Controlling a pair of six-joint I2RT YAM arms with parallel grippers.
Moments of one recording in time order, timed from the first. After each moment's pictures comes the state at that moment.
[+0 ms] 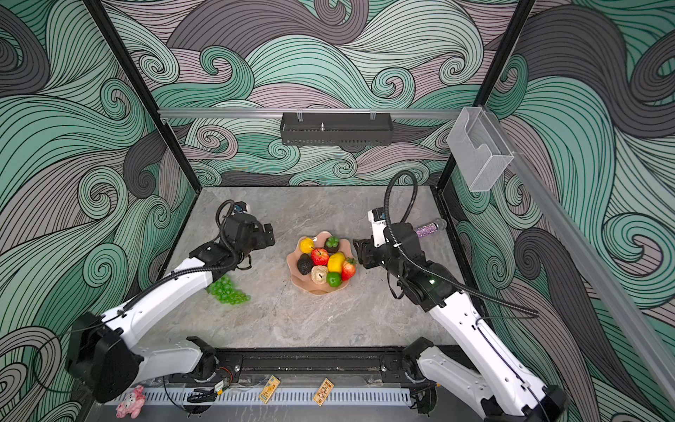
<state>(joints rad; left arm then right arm) -0.46 1.31 1.01 -0.41 -0.38 -0.53 0.55 0.90 1.01 -0.63 0.03 0.22</state>
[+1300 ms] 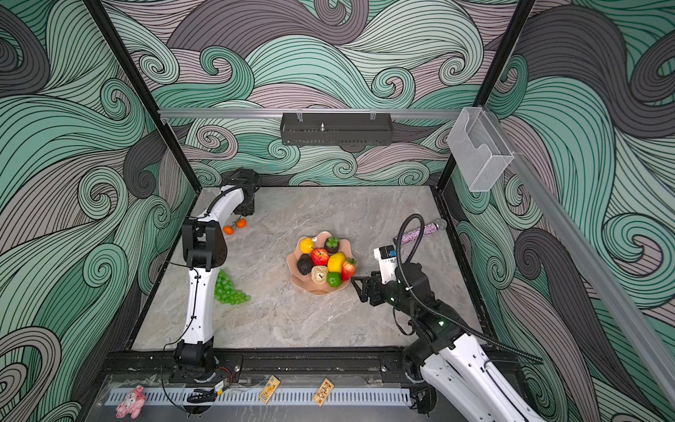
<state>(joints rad) -0.10 2.49 2.29 -1.06 -0.54 -0.24 0.55 0.57 0.61 -0.58 -0.18 0.38</state>
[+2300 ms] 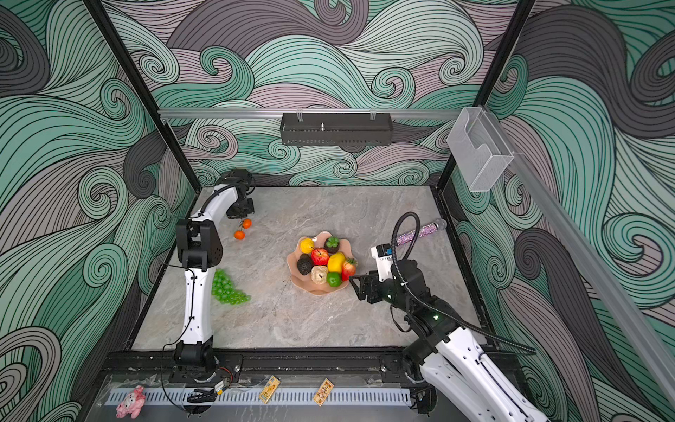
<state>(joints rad) -0.06 2.42 2.23 -1.12 -0.27 -0.37 0.55 0.63 0.61 -0.55 -0.19 0.39</state>
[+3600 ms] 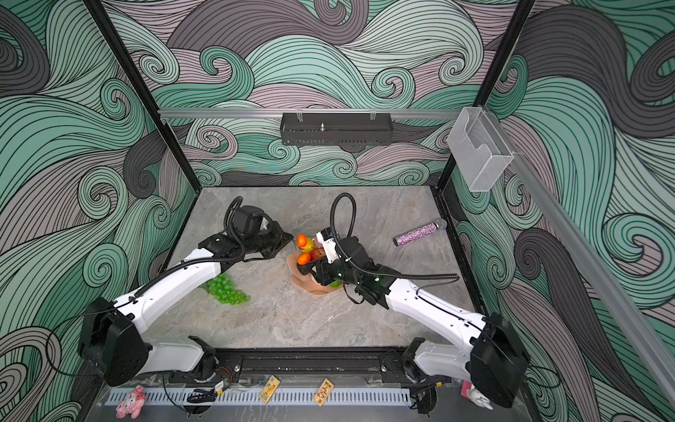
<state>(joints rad) -0.53 1.35 1.06 -0.37 0.22 -1.25 0.82 1.22 0.82 -0.13 -0.18 0.42</state>
